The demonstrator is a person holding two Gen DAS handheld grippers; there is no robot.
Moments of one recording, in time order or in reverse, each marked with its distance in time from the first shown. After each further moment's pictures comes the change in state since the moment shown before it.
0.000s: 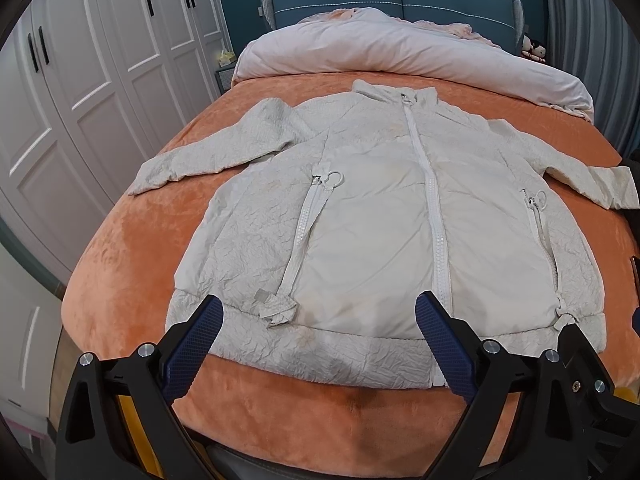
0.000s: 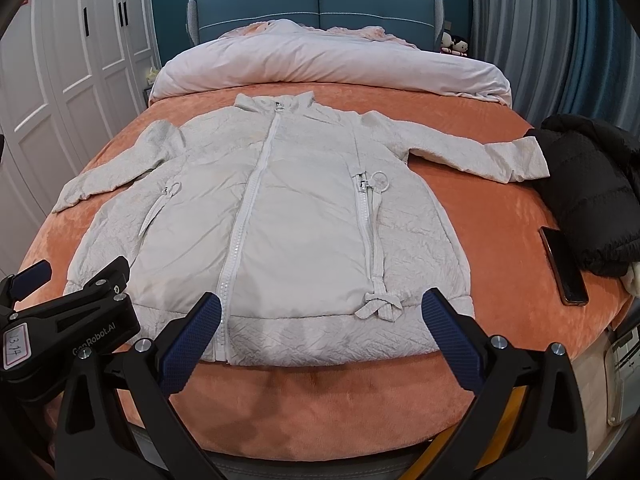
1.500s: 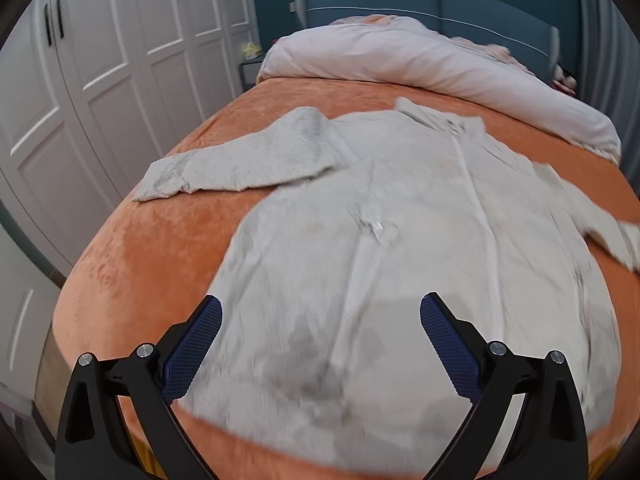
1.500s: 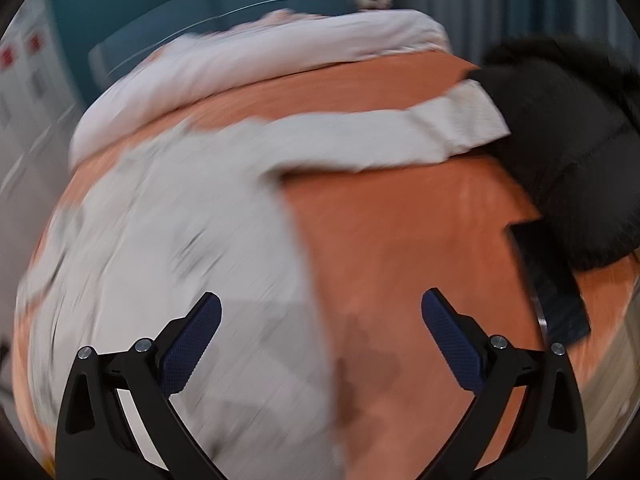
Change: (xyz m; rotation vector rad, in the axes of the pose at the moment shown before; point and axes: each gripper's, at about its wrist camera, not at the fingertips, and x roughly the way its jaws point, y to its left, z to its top) left arm 0.068 0.062 0.067 -0.127 -0.003 0.020; right arm 0.118 -0.212 0.075 0.328 0.043 -0.077
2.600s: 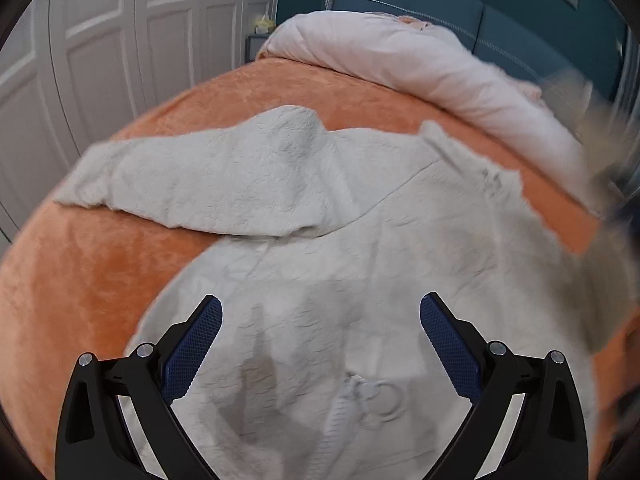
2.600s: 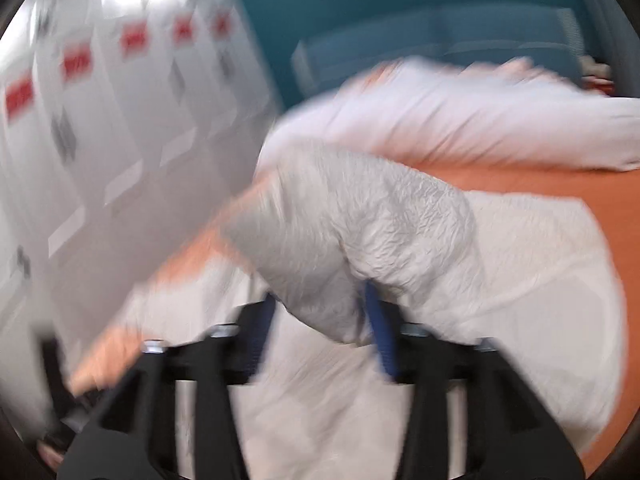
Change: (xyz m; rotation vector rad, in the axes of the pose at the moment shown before) left arm 0.134 -0.001 0.093 -0.215 0.048 -0.154; right arm 0.106 0.324 0.090 -0.467 -0.053 0.678
